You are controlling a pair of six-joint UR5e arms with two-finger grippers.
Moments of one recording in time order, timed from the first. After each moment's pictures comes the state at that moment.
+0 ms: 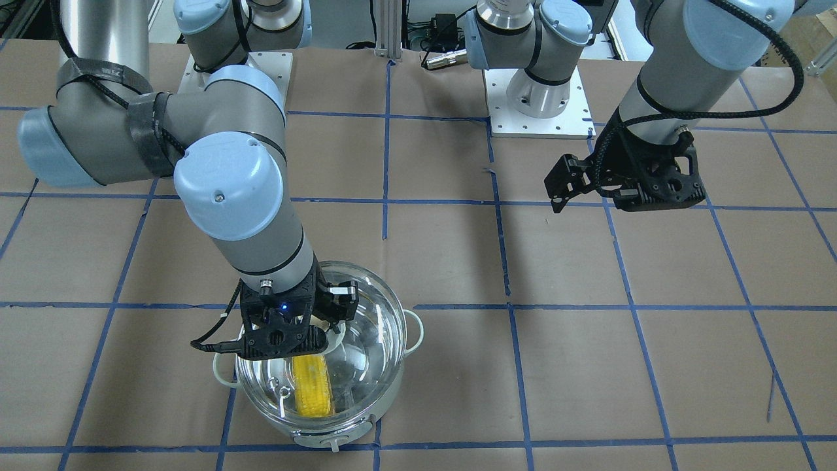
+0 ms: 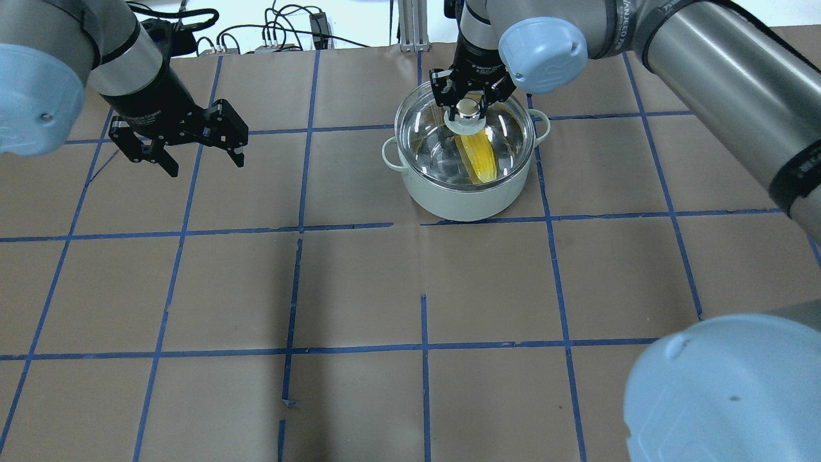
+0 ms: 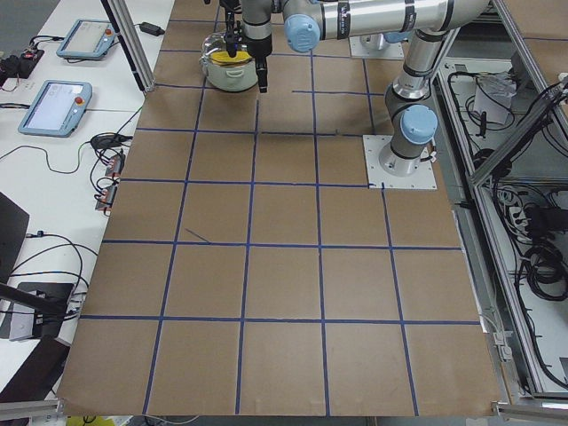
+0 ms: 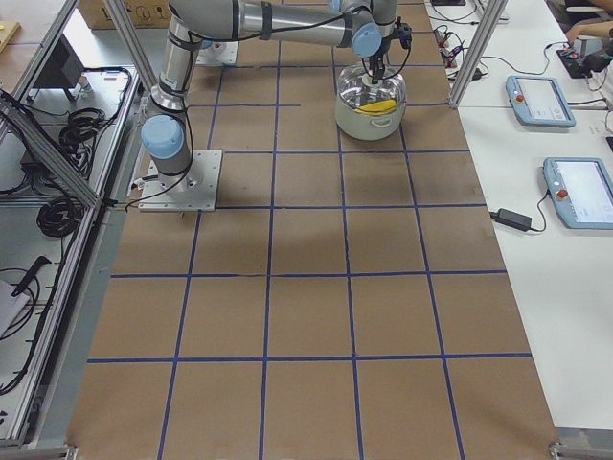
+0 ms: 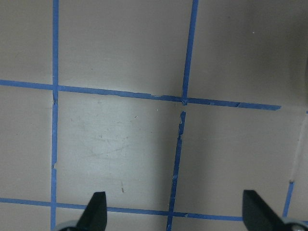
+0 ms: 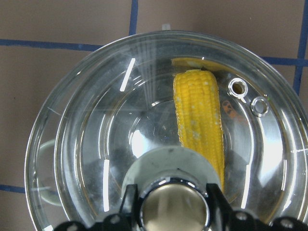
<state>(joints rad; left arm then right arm) -1.48 -1.63 -1.61 -1.50 1.55 -0.02 1.76 -1.09 1.30 -1.88 -1.48 0.10</state>
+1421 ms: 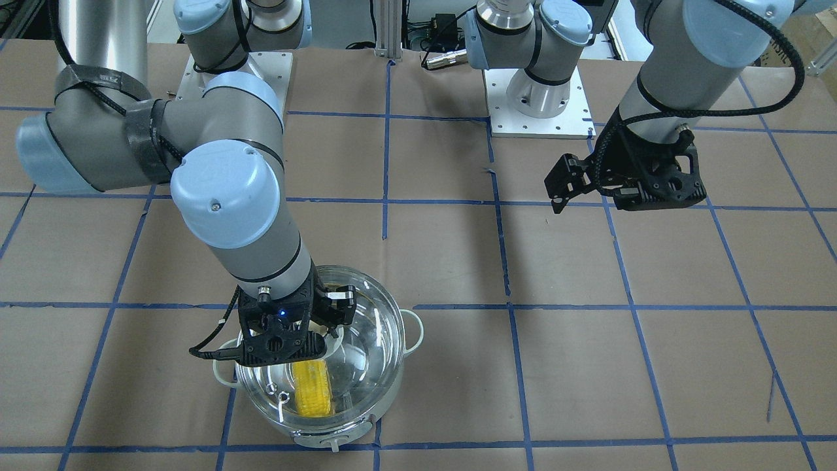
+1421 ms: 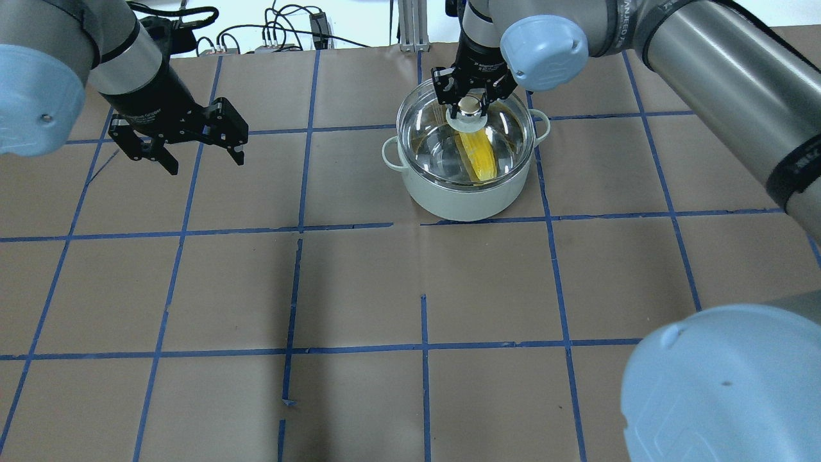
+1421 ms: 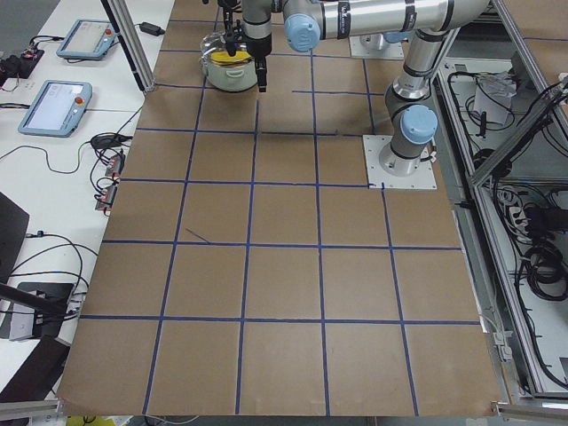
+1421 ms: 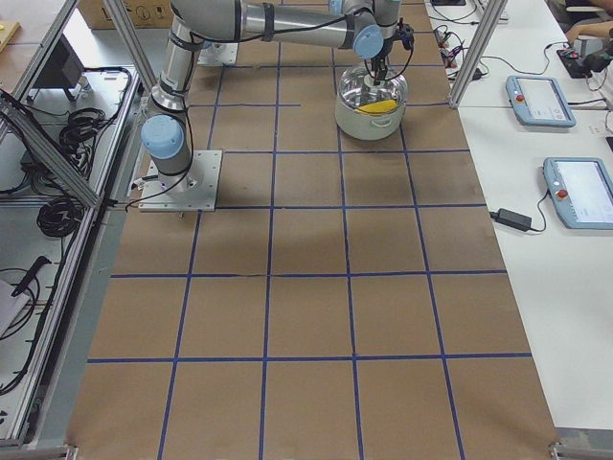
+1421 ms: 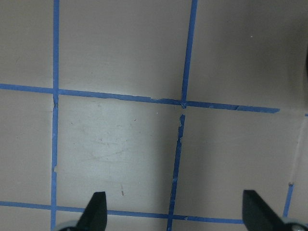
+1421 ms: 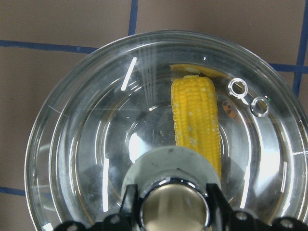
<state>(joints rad) -1.48 -1.63 -1.61 -1.50 1.55 -0.02 1.76 -1.08 1.30 -1.88 -1.48 0.08</state>
